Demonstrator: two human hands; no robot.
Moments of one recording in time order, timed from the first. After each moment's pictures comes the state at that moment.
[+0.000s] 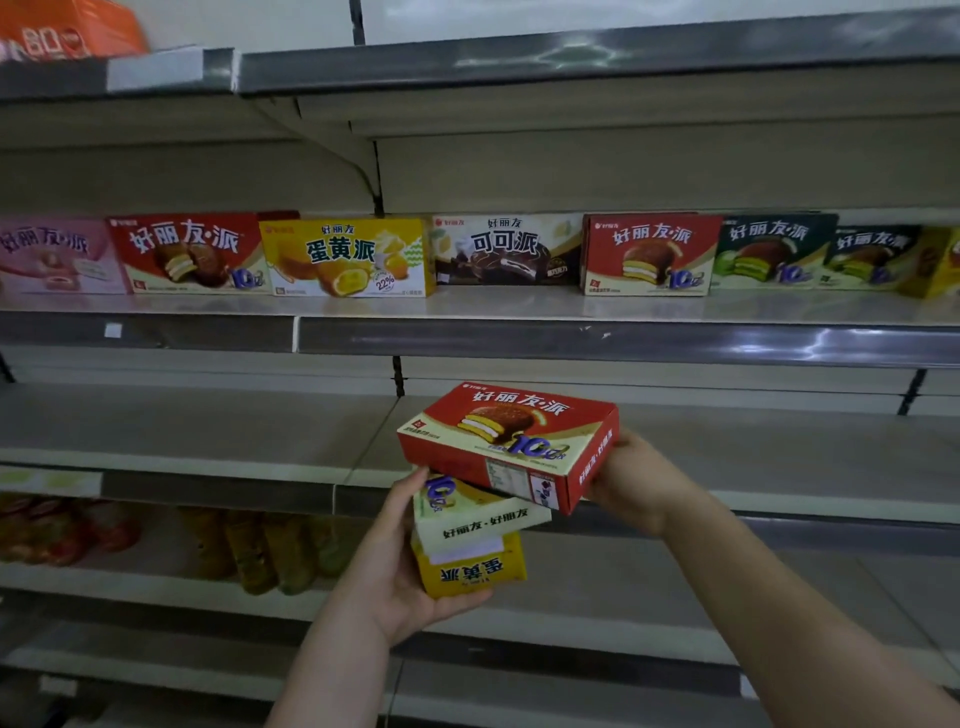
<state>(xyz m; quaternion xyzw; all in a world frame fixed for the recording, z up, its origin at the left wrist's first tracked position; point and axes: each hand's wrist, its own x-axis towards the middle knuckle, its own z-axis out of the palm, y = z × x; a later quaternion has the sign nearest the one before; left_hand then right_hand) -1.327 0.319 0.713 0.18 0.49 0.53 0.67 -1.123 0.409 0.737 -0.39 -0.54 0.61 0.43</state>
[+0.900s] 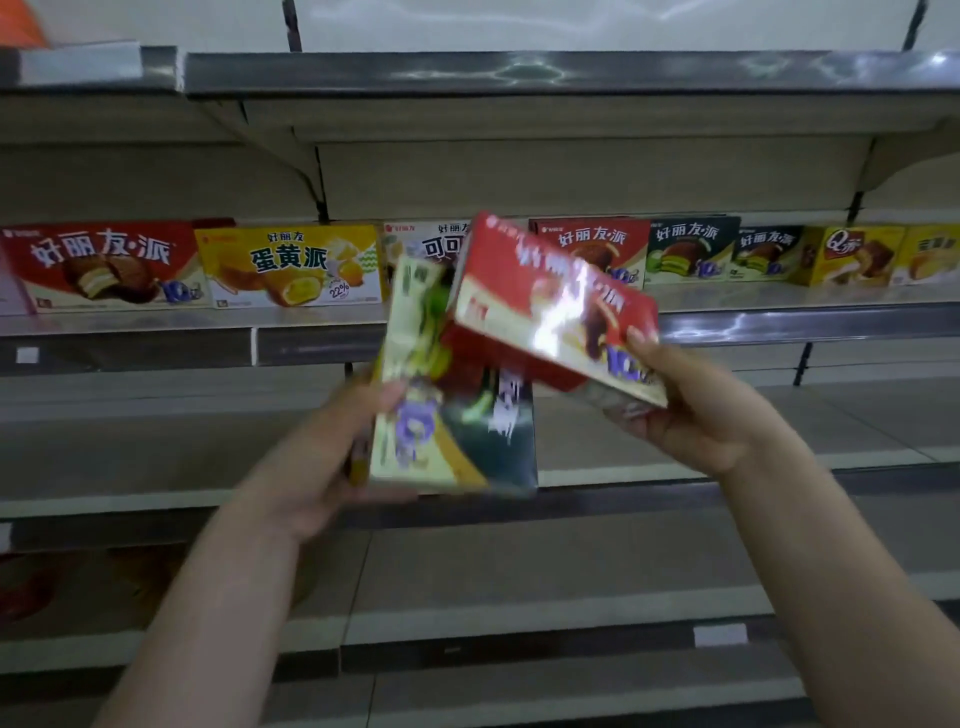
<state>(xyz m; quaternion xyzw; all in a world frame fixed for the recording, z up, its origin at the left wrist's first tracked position) -1.373 0.316 0.803 0.53 0.43 0.47 0.56 -1.100 0.339 0.824 -0.32 -0.43 0.64 0.56</state>
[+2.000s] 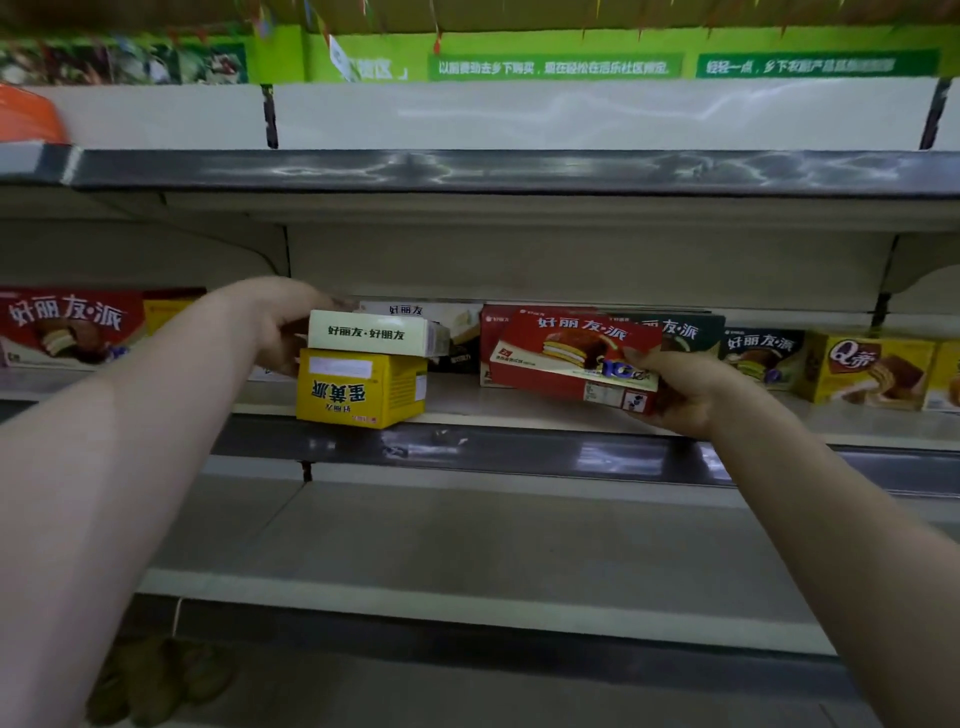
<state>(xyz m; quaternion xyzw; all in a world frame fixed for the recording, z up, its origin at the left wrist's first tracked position) -1.306 0.478 0.949 0.42 0.68 0.45 0.40 -0.953 0.534 0.886 -0.48 -0.42 0.56 0.53</state>
